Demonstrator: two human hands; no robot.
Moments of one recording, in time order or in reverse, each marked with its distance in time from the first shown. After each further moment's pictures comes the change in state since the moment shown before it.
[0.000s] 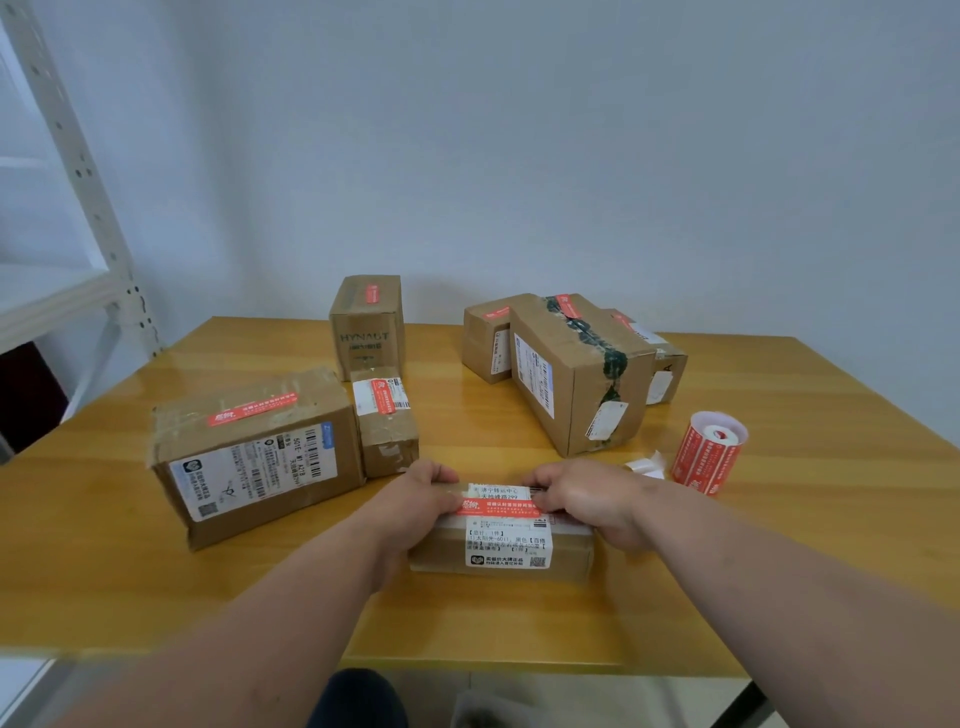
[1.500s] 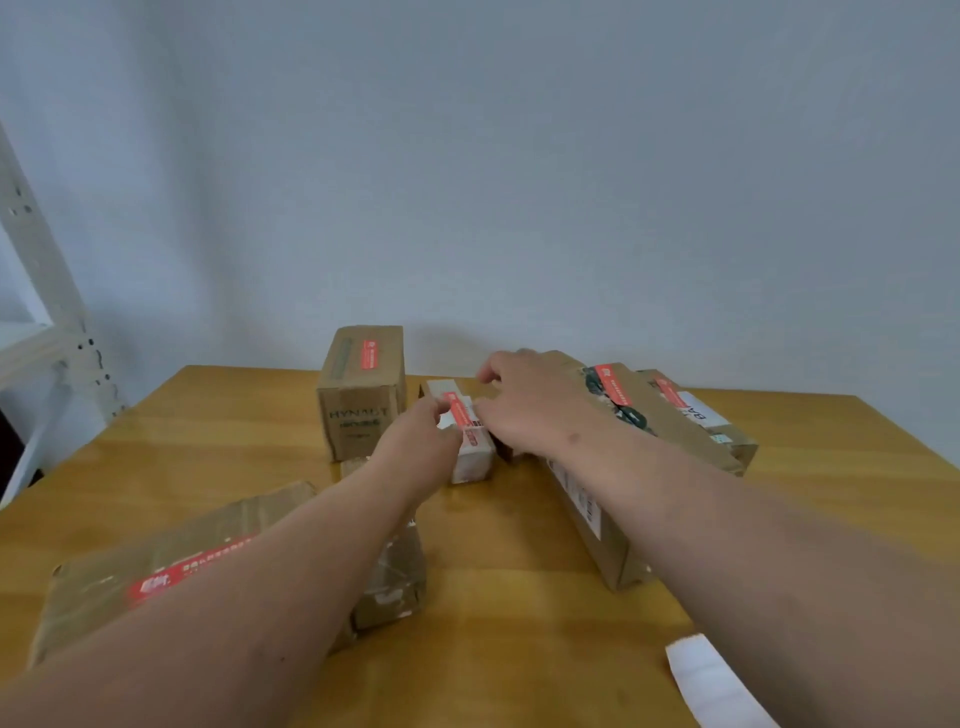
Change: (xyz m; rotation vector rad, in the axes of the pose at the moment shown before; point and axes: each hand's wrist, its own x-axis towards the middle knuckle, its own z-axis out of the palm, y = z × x) left_hand 0.114 0.121 -0.053 0.258 0.324 0.328; right_hand 0.093 -0.166 -0.065 -0.526 0.501 -0.339
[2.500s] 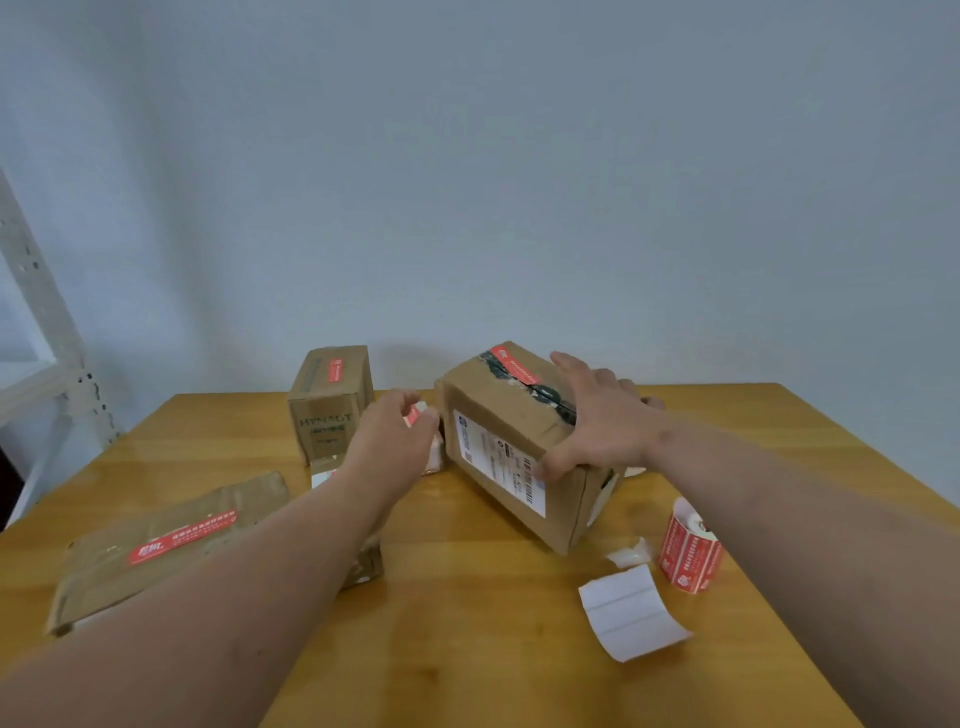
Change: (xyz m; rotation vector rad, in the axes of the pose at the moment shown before) left_hand -0.061 0.035 0.016 -0.048 0.133 0.118; right_hand -0.099 0.094 -0.065 -0.113 -0.073 0.184
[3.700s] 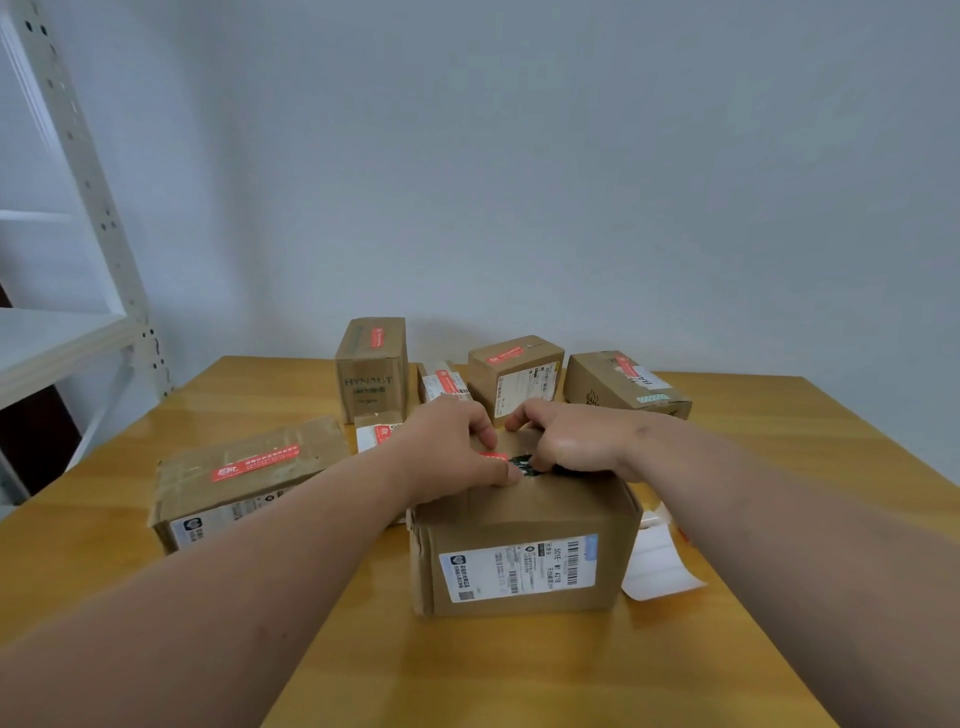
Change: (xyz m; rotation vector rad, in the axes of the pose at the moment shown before) left_hand -0.056 0.004 -0.027 0.425 -0.335 0.212; right_hand -0.036 -0.055 0.034 0.238 -0.371 -0.100
